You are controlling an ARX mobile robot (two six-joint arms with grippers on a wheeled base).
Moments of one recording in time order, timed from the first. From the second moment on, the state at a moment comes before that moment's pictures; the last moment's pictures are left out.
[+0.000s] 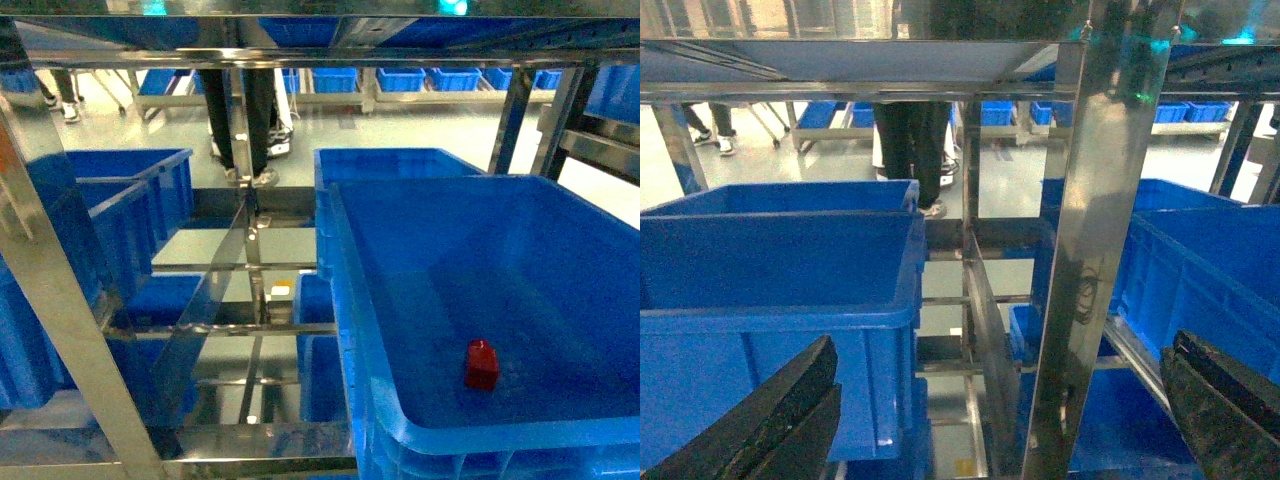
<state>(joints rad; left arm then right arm) 0.00 0.01 0.02 0.00 0.00 0.00 0.00 0.22 0.01 0.22 0.00 0.00</state>
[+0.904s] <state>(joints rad) 0.00 0.01 0.02 0.00 0.00 0.00 0.00 0.00 0.01 0.00 0.00 0.00</state>
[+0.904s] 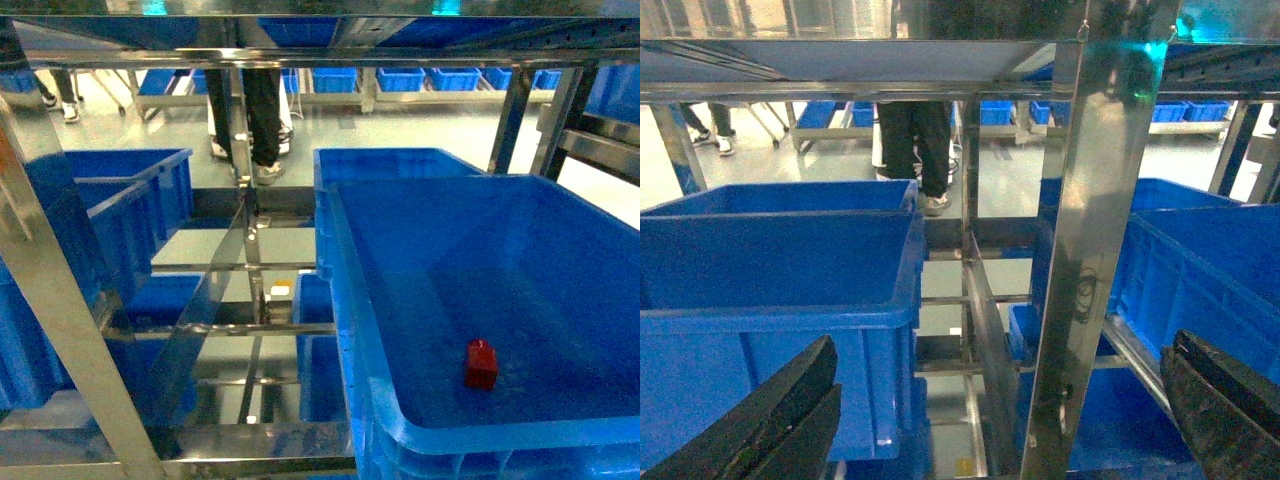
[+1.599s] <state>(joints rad) 0.00 0.01 0.02 0.00 0.00 0.00 0.00 0.00 0.01 0.00 0.00 0.00</state>
